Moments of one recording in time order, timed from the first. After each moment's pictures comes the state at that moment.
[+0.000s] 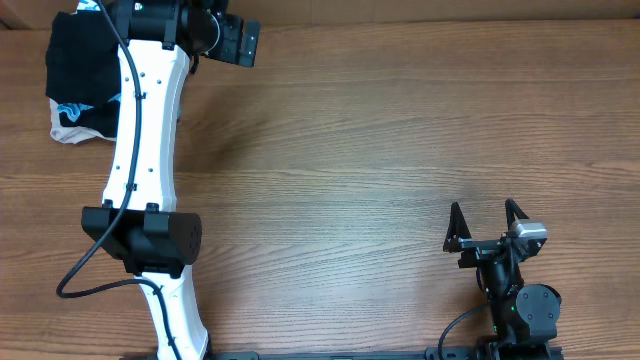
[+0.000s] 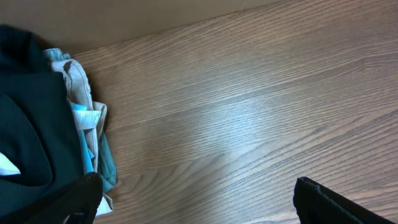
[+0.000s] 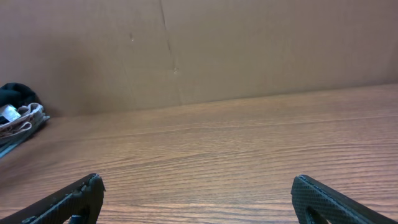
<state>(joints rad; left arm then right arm) -0.11 2.15 2.46 -1.27 0.06 0.10 0.06 0.01 0.02 -0.03 -0.04 0.15</state>
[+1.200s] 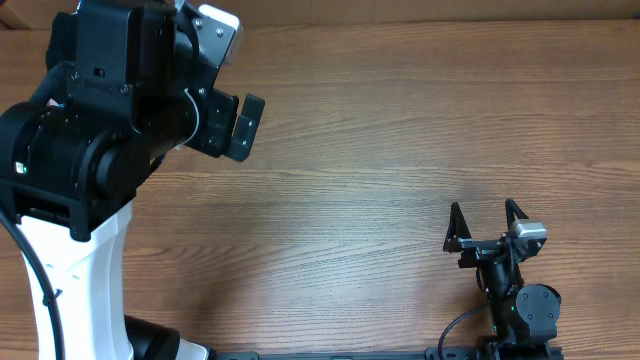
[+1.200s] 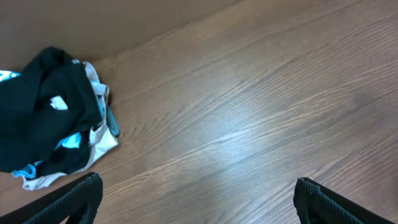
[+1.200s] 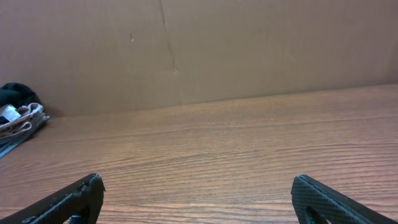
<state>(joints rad) -0.30 1.64 2.48 -1.66 0.02 0.10 0.06 0.01 0.02 -0.03 -0.04 0.15</state>
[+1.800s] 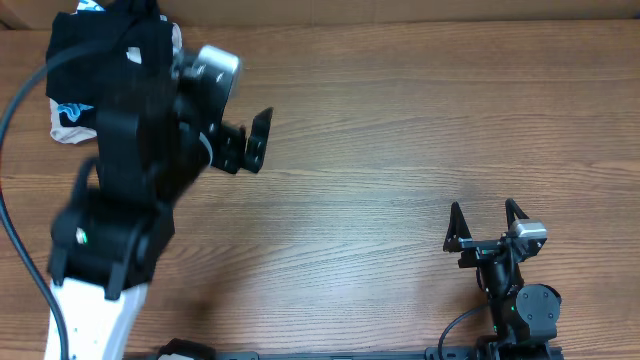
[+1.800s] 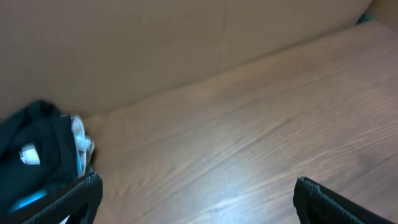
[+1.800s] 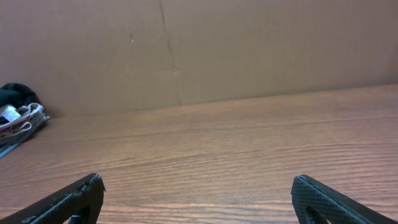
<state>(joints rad) -0.26 1.13 1.44 -0.78 0.09 0.07 0.06 0.01 0.02 -0.03 -0.04 0.15</state>
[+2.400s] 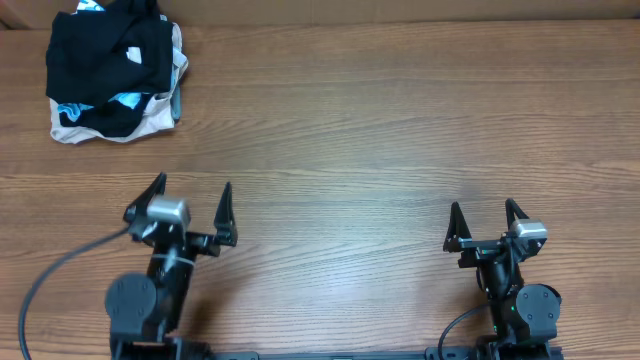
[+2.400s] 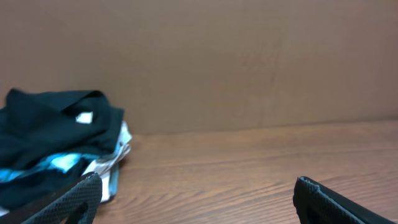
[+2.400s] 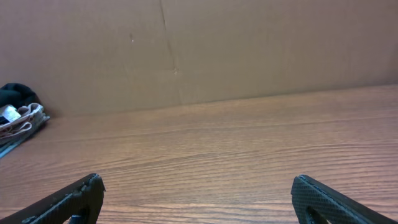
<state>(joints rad) -0.04 0.32 0.35 -0.02 0.12 -0.06 0.06 0.01 0.02 -0.03 -0.04 0.15</state>
